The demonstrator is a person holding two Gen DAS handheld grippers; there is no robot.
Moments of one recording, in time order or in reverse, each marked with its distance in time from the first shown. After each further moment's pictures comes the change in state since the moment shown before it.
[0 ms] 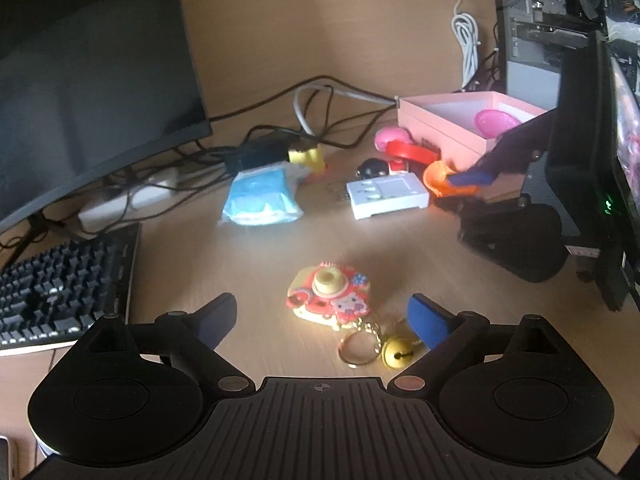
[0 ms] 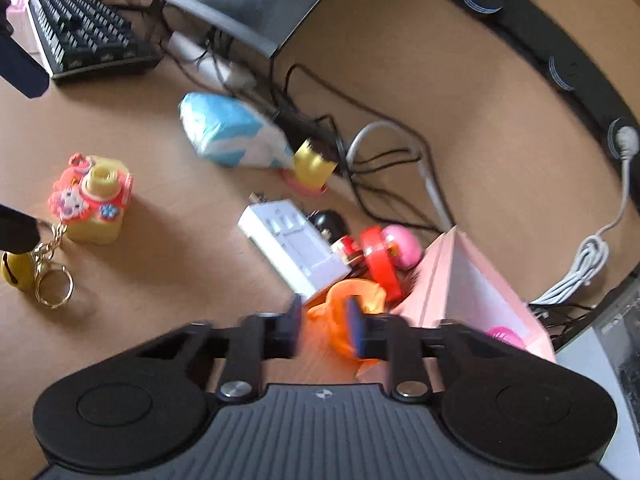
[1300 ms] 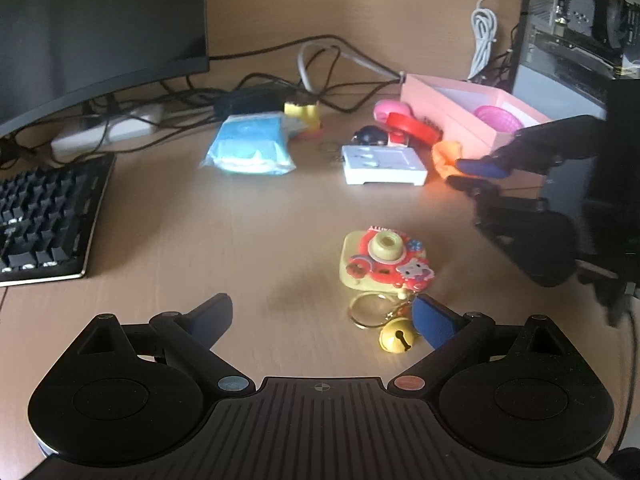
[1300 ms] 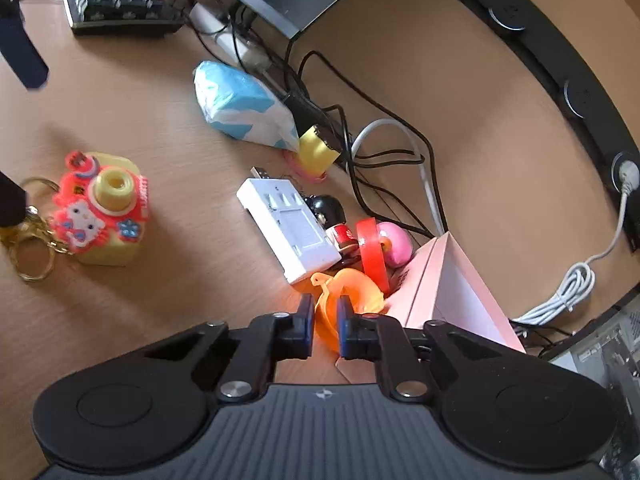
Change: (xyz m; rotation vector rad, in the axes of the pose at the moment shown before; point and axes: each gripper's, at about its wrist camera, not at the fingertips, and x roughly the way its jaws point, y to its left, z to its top) left arm 0.020 0.017 -0.007 -0.157 0.104 -0.111; right arm -0.005 -0.001 -0.011 -0.129 0.006 -0.057
